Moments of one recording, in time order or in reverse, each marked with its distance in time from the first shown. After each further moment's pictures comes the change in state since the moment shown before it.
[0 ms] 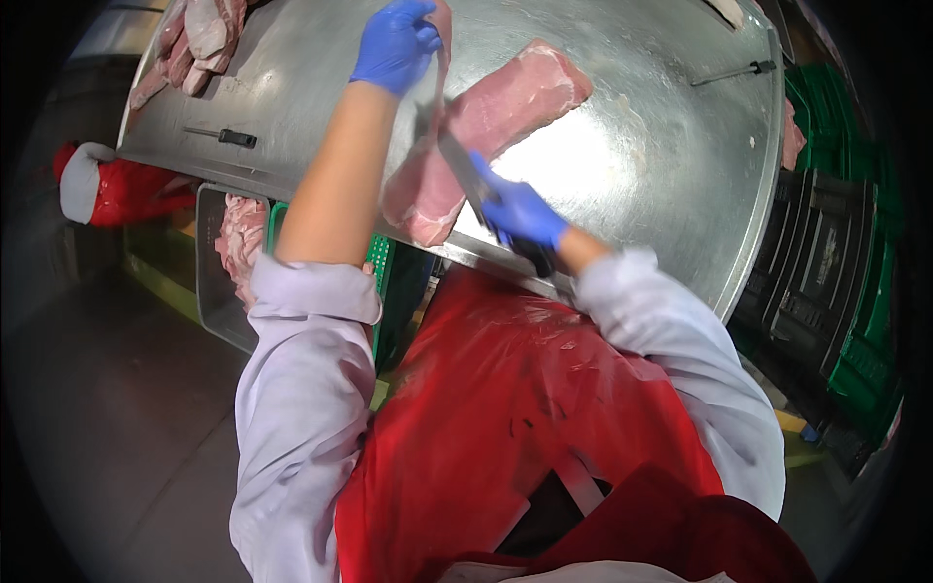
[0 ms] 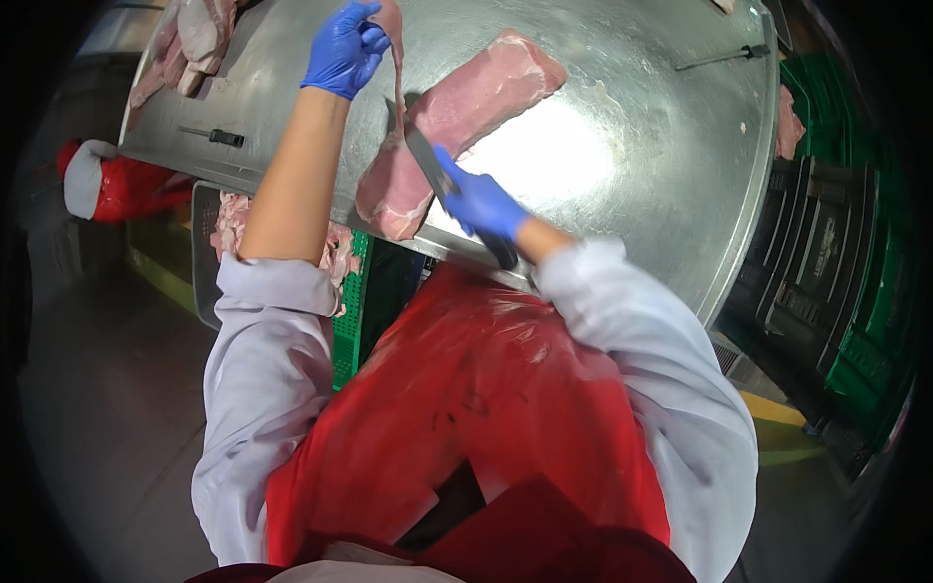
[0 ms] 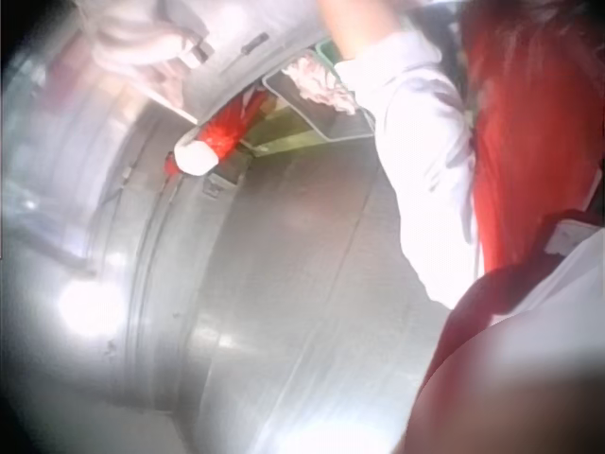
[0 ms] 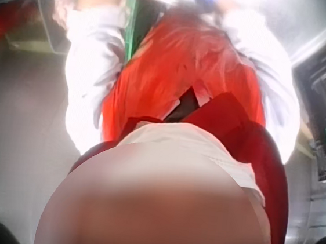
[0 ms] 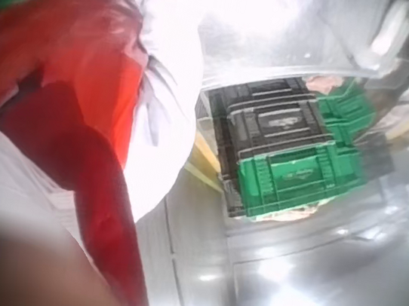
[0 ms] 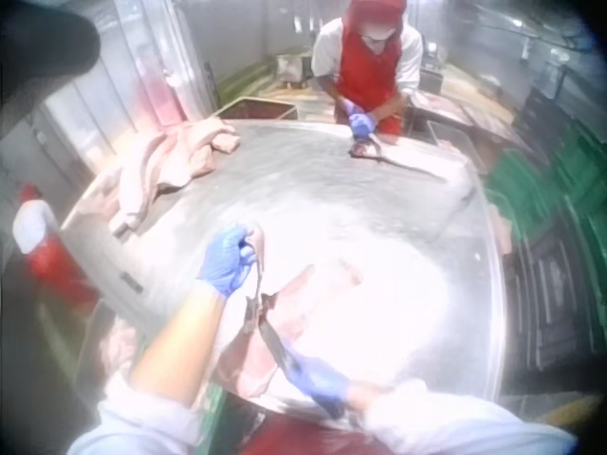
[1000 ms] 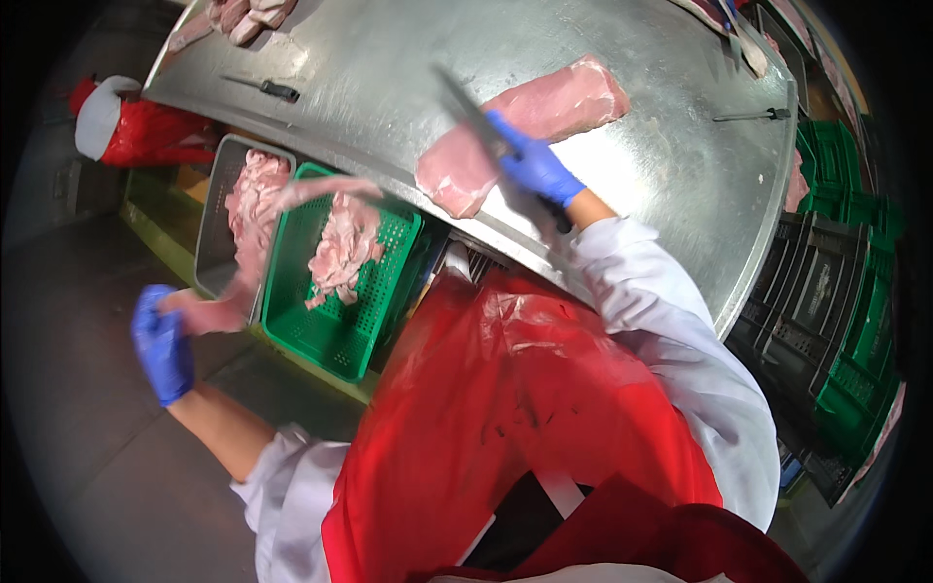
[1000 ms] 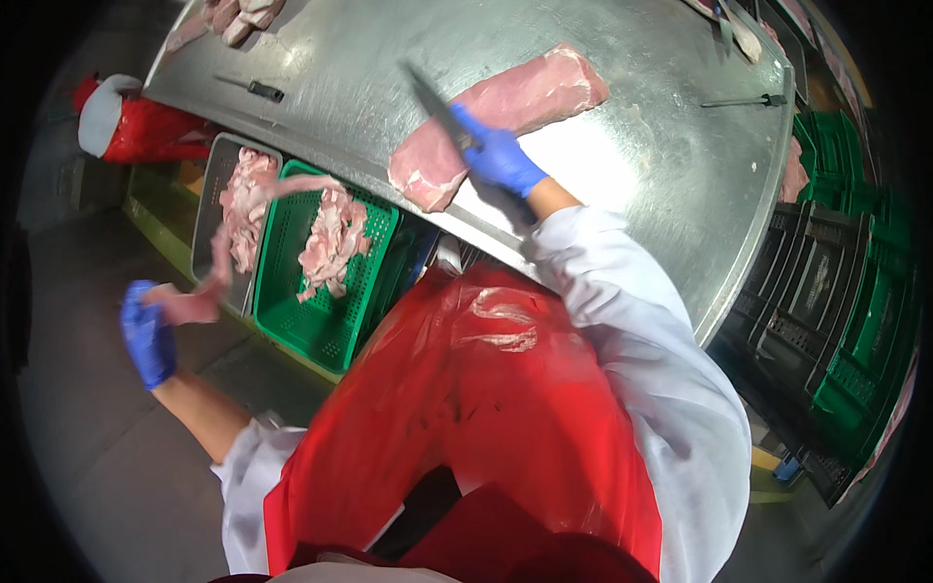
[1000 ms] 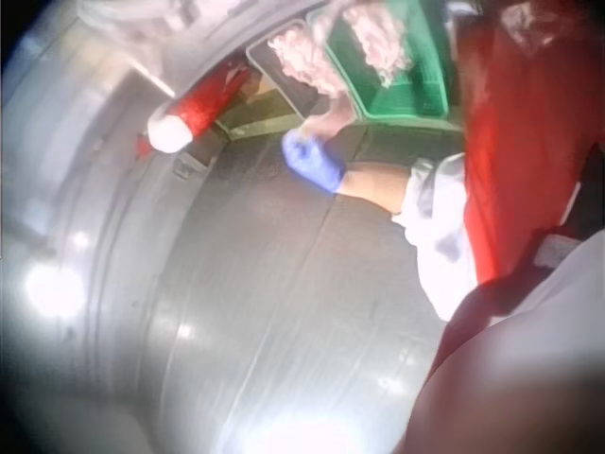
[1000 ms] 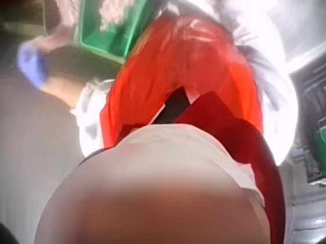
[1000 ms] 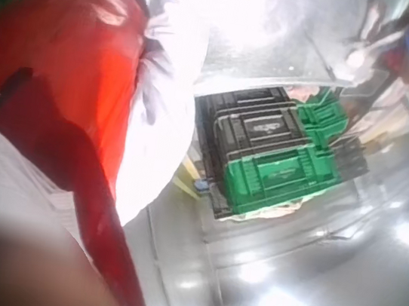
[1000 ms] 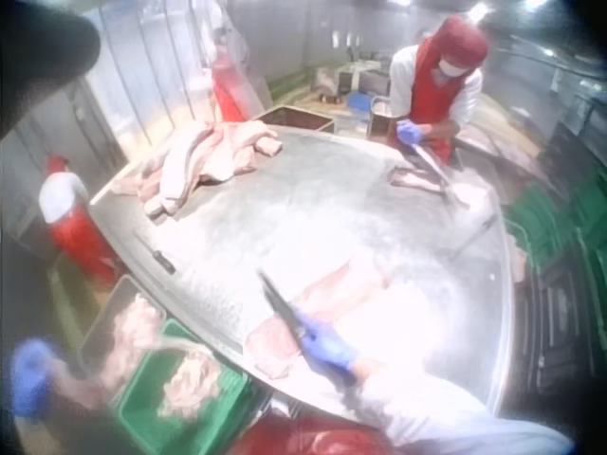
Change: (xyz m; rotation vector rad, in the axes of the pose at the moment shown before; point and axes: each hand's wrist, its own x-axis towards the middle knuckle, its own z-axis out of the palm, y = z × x) left_hand -0.461 0.247 -0.223 0.946 0.431 0.134; right_hand 0.060 0.003 0.012 -0.280 0.200 -0.293
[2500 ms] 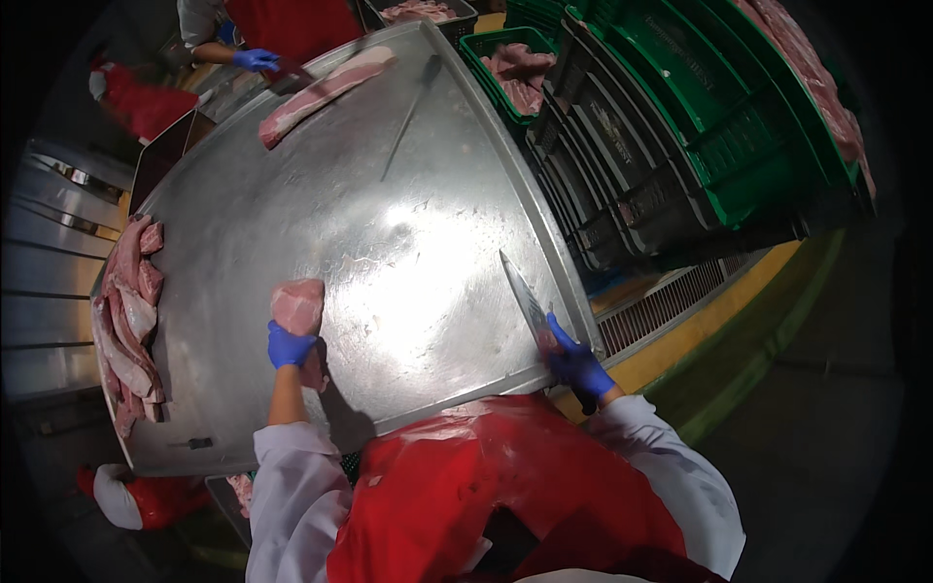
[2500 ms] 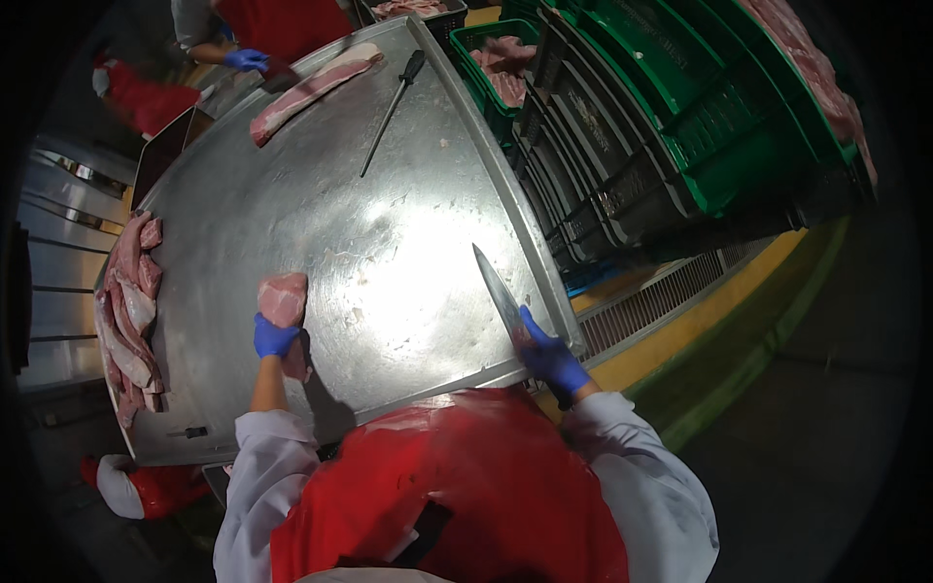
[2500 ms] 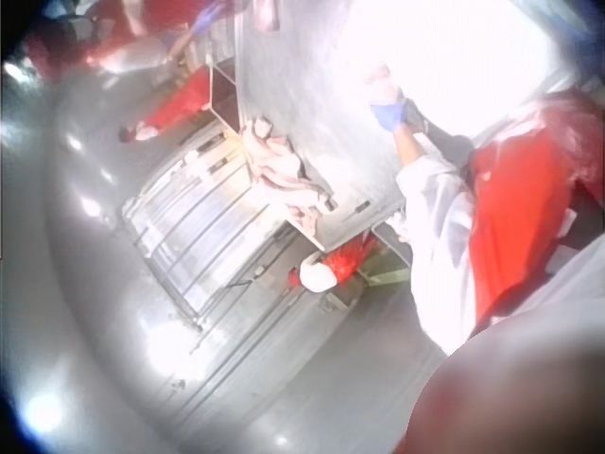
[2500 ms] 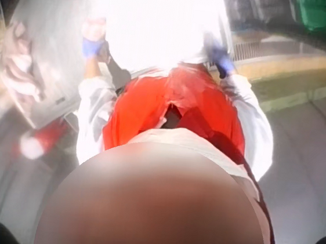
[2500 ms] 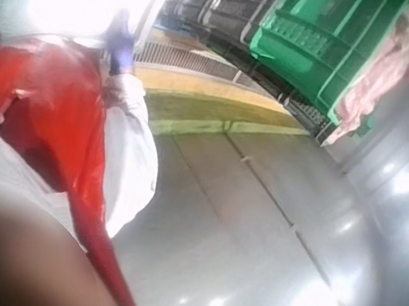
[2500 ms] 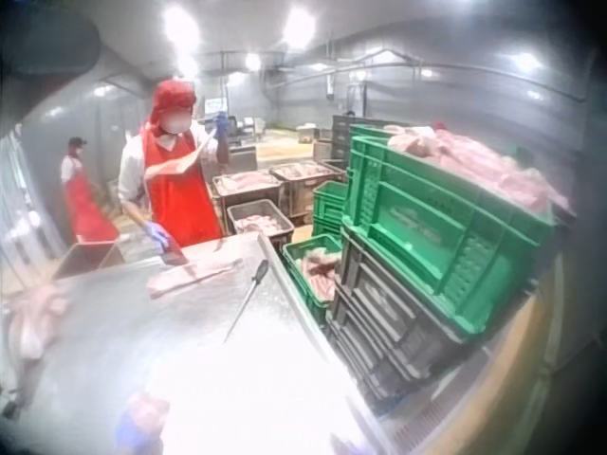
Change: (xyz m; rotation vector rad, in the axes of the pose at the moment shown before) left_hand 0.193 0.028 0.649 0.814 -0.483 0.187; right_hand -0.494 0.068 -0.166 0.310 0.640 0.881
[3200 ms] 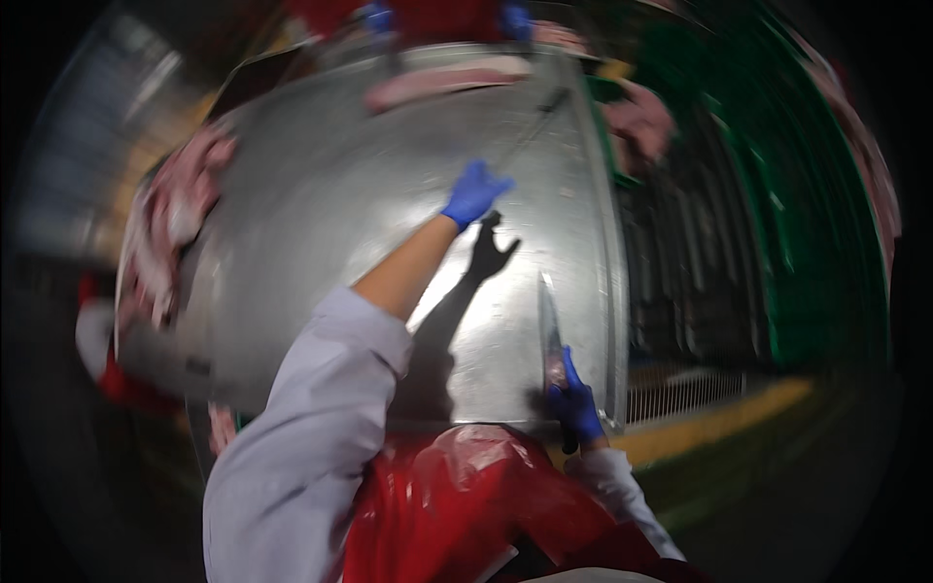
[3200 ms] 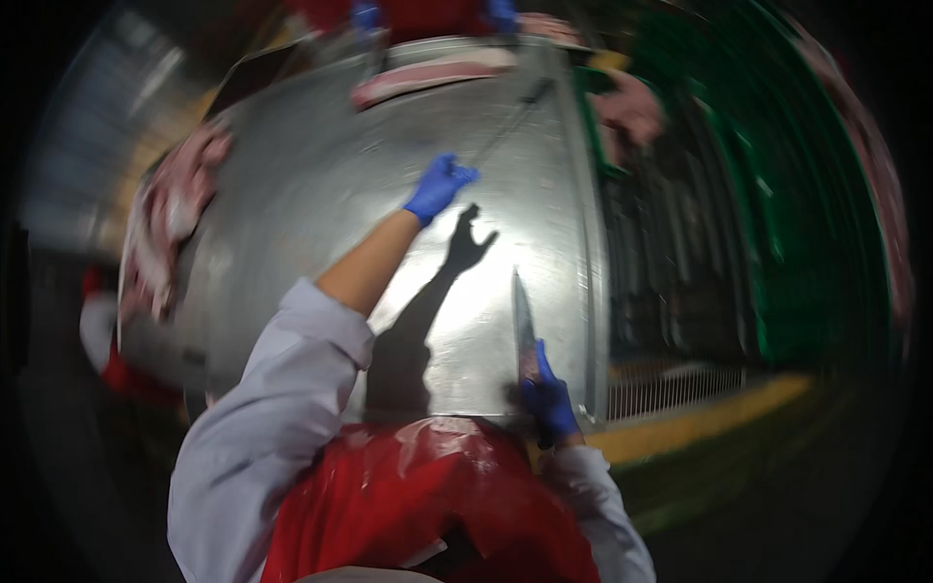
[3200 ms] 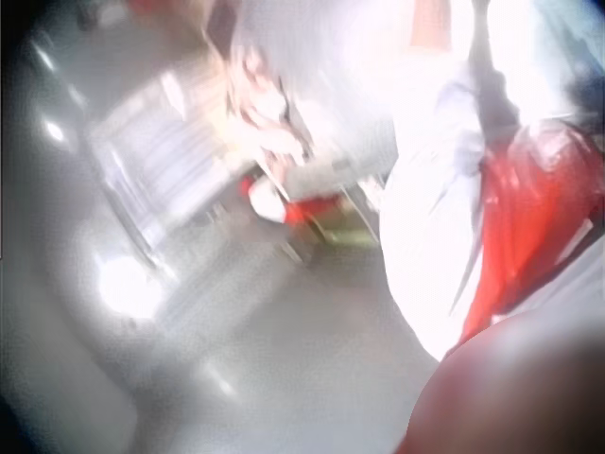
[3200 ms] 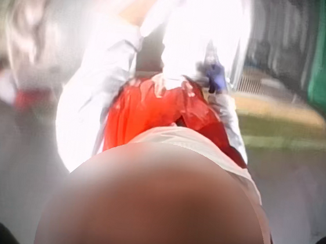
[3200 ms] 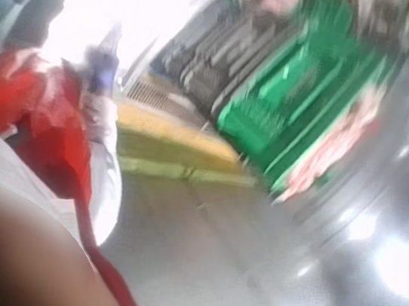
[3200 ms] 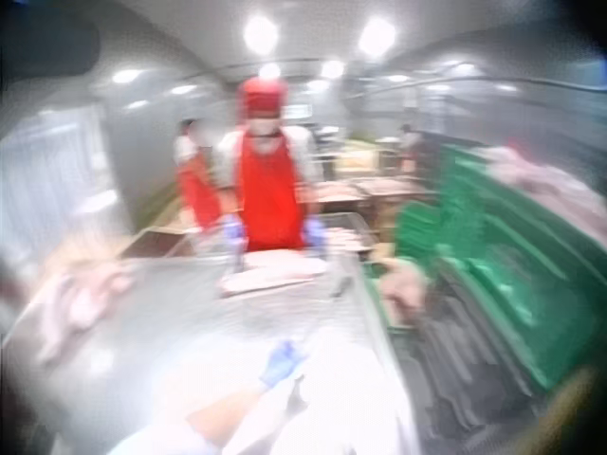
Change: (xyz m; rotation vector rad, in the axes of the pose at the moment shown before) left_hand 0.118 0.311 0.036 -0.722 -0.010 0.550; right_hand 0.067 -0.049 0.036 0.073 -0.068 -0.198
